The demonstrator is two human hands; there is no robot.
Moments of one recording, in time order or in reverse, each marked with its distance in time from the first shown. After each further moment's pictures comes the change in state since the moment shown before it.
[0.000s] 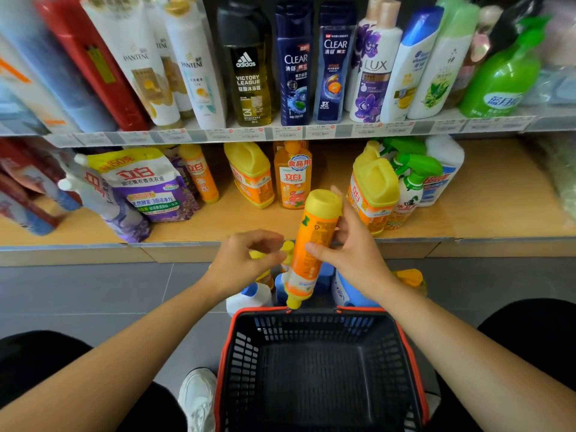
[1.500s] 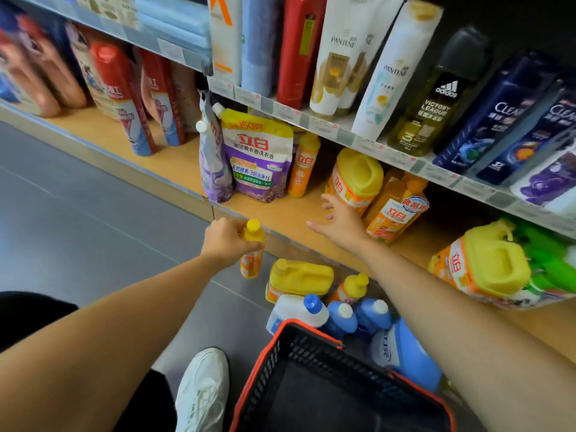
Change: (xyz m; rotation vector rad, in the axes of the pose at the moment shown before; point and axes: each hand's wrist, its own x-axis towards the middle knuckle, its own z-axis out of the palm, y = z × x) left_hand -0.021 -0.186 -0.101 0.220 0.458 -0.476; right_hand 0.173 0.059 0.165 -0.719 -0.357 0.025
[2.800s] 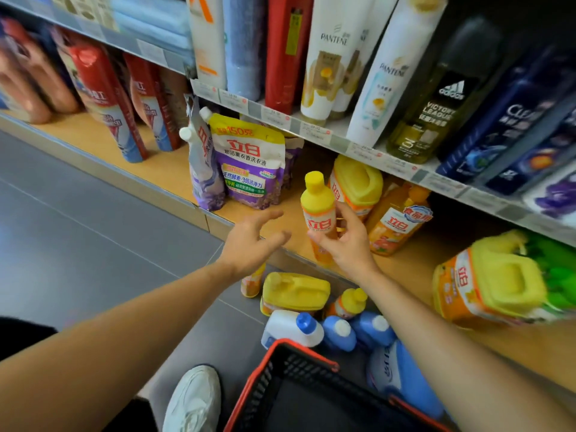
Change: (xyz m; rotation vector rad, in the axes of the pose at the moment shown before) left_hand -0.010 0.083 -0.006 -0.259 -0.116 0.132; right_hand -0.020 0.009 -0.002 0.437 0.174 -0.169
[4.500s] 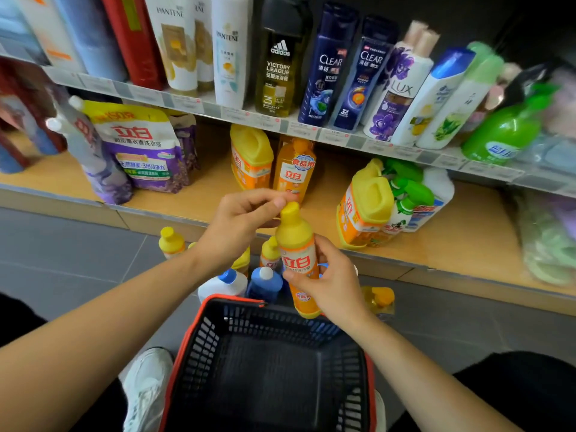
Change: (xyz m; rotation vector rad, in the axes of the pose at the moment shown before) left_hand -0.084 0.135 0.077 -0.658 -0.332 0.264; right_hand -0.211 -0.064 -0.103 -0.004 0.159 0.198
